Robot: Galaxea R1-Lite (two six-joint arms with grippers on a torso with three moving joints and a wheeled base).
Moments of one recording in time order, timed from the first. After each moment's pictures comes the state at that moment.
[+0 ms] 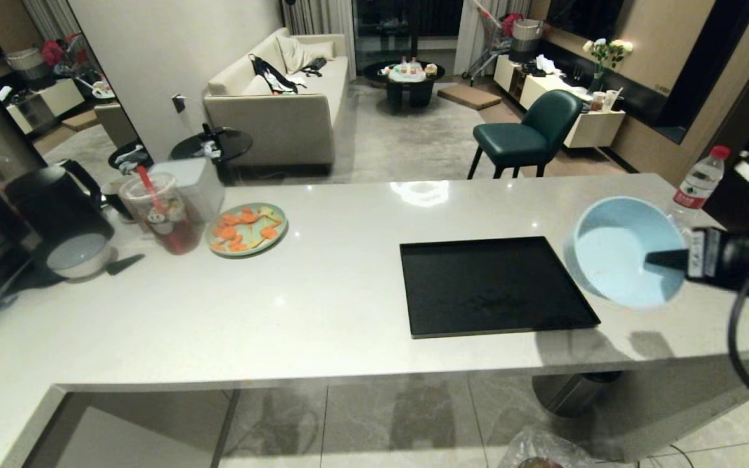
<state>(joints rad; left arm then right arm) 0.00 0.00 0.00 -0.01 0.02 -0.06 0.12 1.38 -0.98 0.10 0.11 0.29</state>
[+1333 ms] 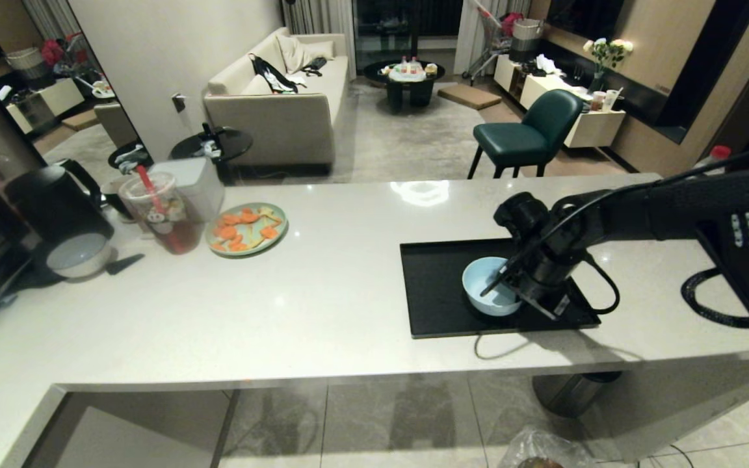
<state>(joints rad) 0.00 0.00 0.00 -0.01 0.02 -0.06 0.35 2.25 -1.75 0.61 -0.24 1.08</state>
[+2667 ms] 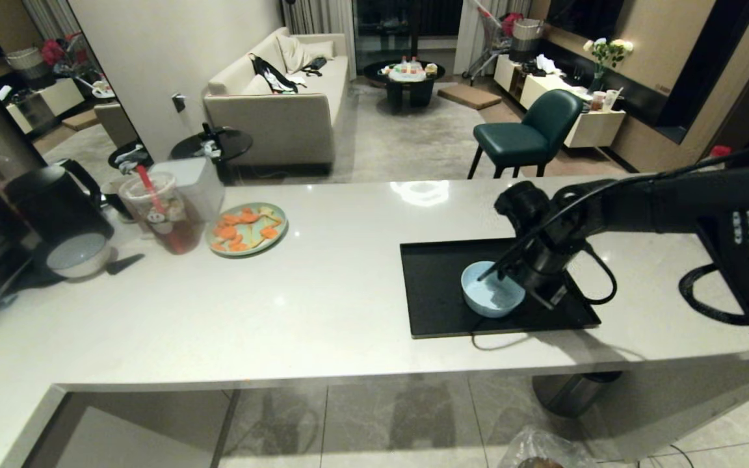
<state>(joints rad) 0.00 0.00 0.00 -0.01 0.02 -0.06 0.34 2.25 -1.83 0.64 -0.25 1.13</state>
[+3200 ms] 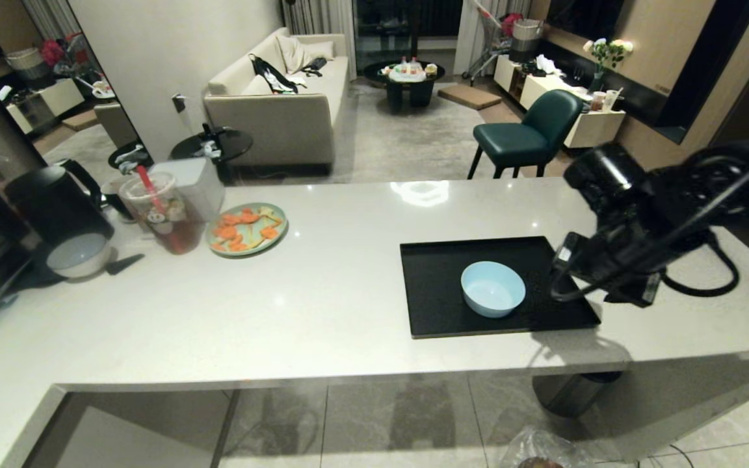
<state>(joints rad) 0.00 0.00 0.00 -0.01 0.02 -0.06 0.36 1.81 -1.44 0.61 -0.33 0.84</state>
